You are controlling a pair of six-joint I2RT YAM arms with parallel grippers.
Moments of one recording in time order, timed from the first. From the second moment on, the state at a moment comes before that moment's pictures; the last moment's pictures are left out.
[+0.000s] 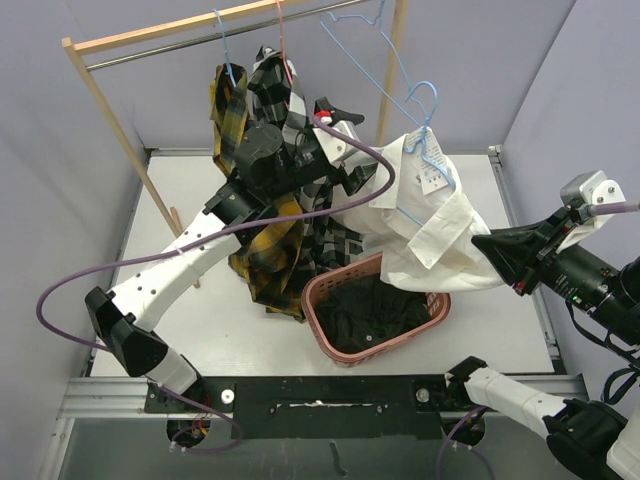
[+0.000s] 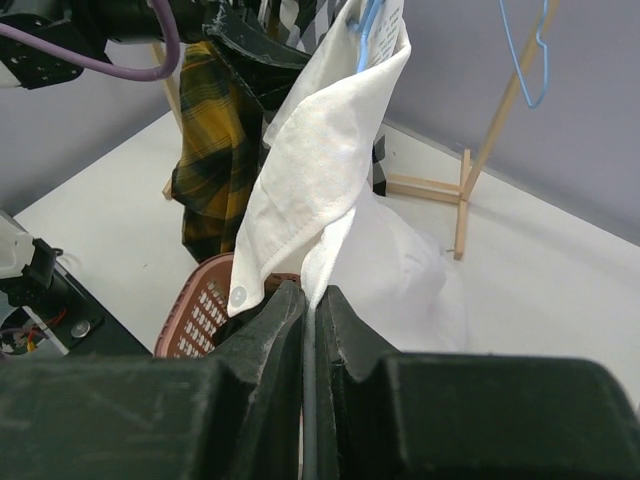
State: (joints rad) left arm -0.78 1.56 1.71 0.03 0.33 0.33; right arm 0.56 0.94 2.09 -1.29 -0.11 0.01
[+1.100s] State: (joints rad) left arm -0.82 1.70 1.82 0.00 -0.04 0.55; right arm 0.56 1.09 2.08 -1.17 0.28 -0.04
